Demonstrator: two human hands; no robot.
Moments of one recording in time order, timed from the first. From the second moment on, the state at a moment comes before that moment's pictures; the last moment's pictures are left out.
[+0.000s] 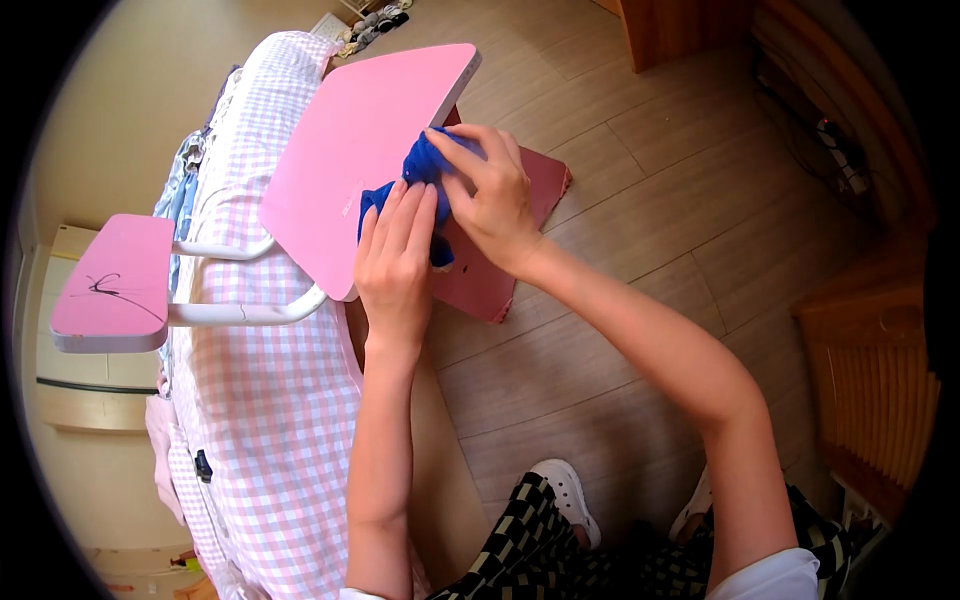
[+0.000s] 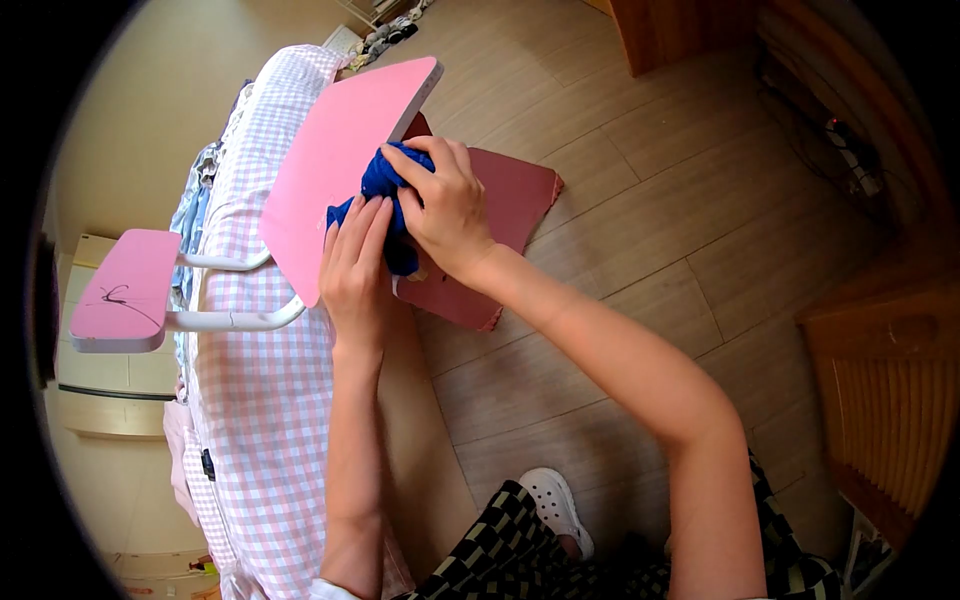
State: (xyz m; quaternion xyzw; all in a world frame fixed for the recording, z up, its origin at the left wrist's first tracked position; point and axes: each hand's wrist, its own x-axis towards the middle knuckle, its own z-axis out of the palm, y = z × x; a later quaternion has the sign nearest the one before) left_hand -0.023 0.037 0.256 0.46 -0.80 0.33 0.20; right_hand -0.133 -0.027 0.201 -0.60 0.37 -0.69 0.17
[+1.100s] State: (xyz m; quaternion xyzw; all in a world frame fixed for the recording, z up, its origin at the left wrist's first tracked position) left_hand 0.002 0.075 0.263 0.45 -0.81 0.36 0.13; right_hand -0.122 0.016 0.200 -0.64 0.35 -0.65 0.20
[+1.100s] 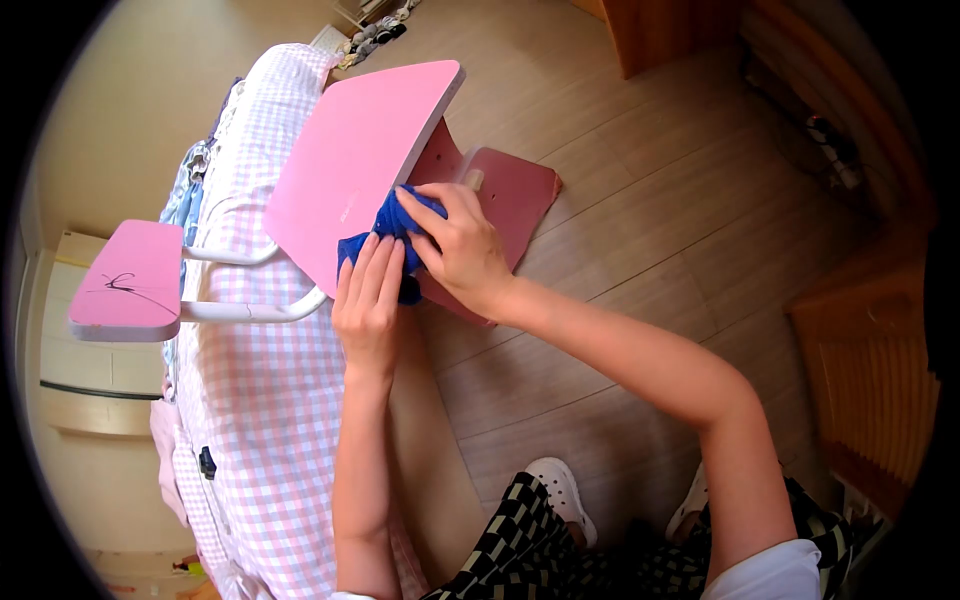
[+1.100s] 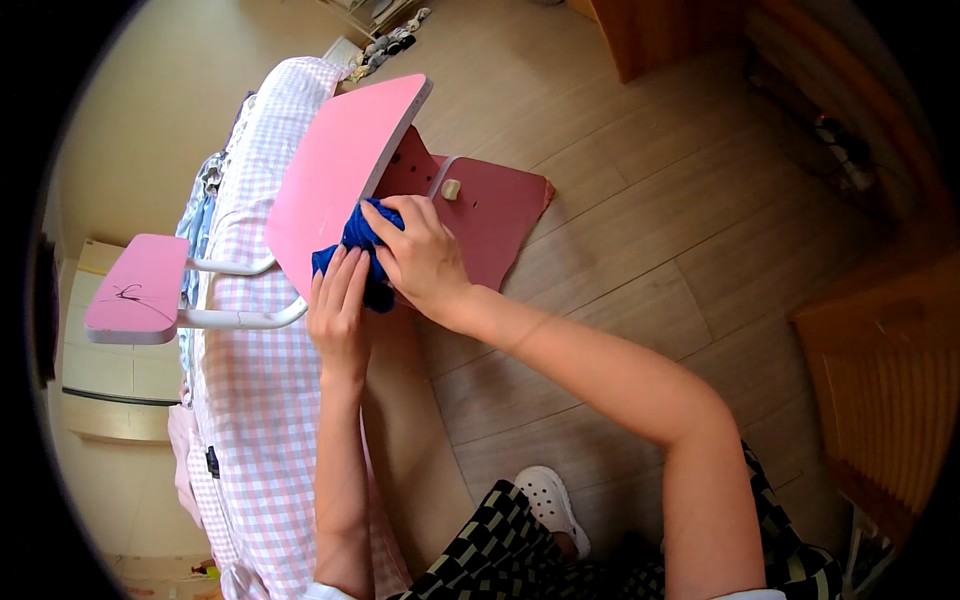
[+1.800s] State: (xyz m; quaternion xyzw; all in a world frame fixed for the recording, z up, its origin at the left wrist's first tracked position) left_hand -0.013 0.053 0.273 0.45 -0.83 0.31 0.11; right_hand -0.137 -0.020 0.203 -0.61 0.36 -0.67 0.20
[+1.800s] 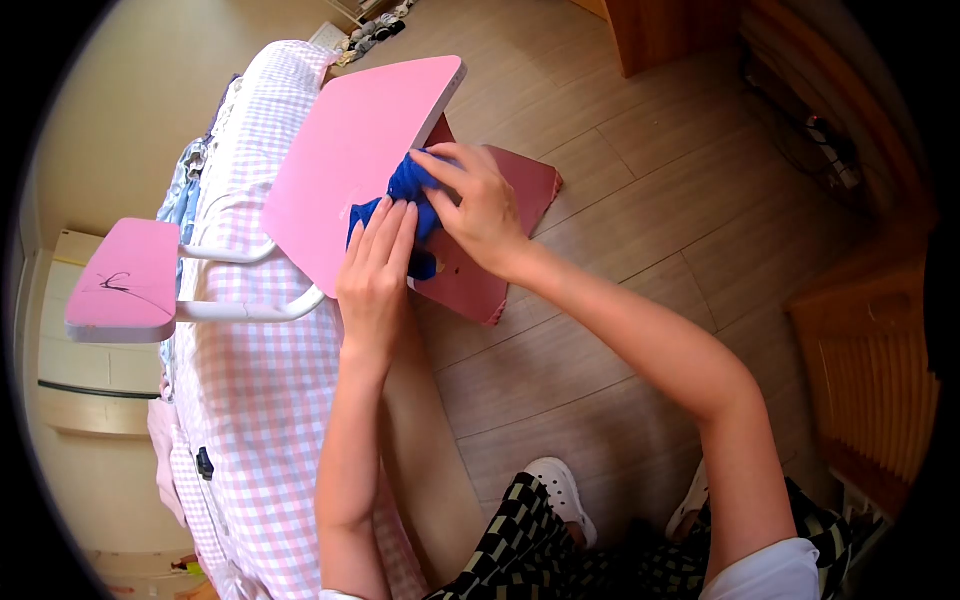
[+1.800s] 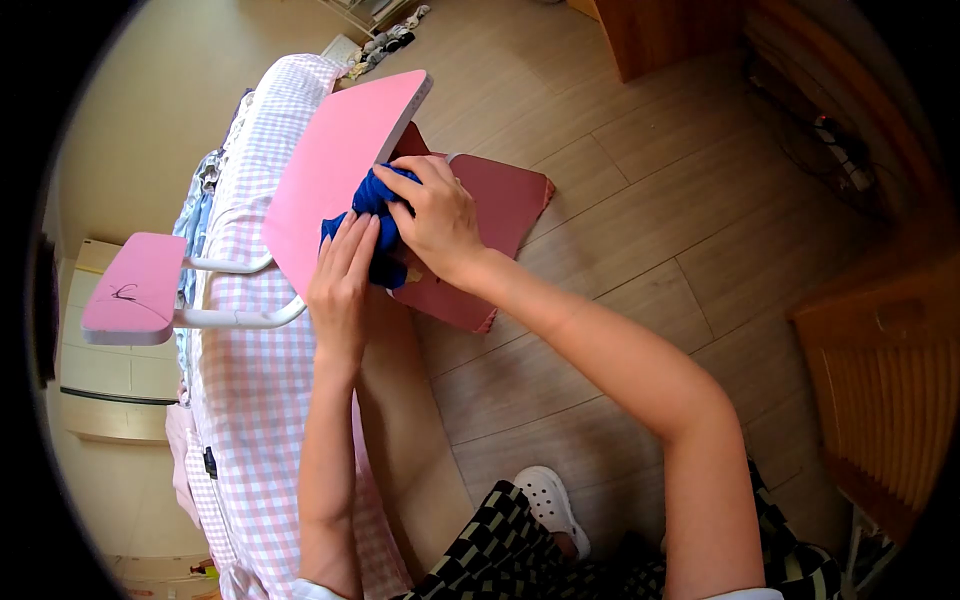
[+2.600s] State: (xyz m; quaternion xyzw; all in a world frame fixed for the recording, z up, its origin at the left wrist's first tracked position) left_hand -0.057 -0.041 0.265 0.43 -0.83 0.34 0.11; right_hand -0.174 -0.111 0.199 -0.57 0.41 -0.69 0.20
